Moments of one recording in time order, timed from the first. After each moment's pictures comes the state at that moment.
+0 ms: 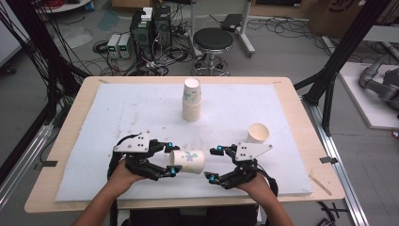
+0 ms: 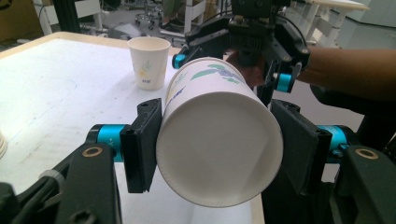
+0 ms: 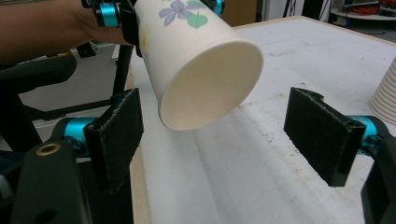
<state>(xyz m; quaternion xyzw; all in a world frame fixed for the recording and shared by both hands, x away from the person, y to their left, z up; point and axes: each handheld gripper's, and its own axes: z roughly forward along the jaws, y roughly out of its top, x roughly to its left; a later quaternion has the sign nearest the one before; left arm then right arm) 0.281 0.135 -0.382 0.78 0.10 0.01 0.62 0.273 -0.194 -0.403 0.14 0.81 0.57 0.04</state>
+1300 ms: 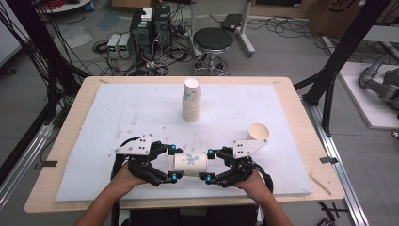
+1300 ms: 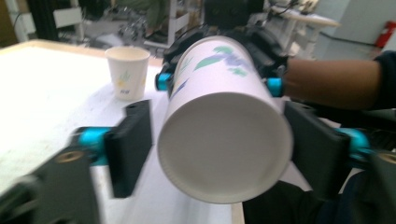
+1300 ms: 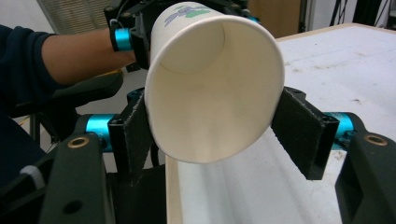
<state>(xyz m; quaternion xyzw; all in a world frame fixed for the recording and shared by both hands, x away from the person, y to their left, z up) 0.277 0.128 -0.388 0.77 0.09 -0.02 0.63 0.281 -0.184 -0.403 0.10 0.79 0.60 -0.04</state>
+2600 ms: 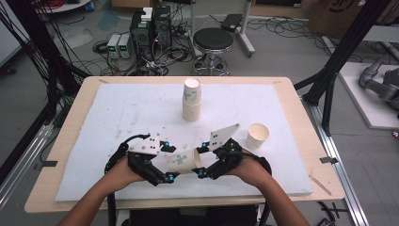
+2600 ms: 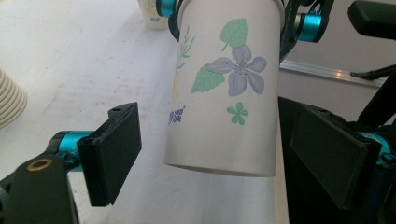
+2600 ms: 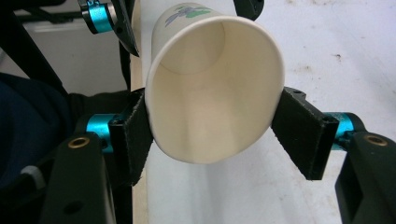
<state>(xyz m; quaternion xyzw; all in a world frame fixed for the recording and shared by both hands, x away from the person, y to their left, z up) 0.284 0.126 -0.377 0.87 0.09 0.04 0.48 0.299 -0.144 -0.359 0.06 0.91 0.40 0.02</state>
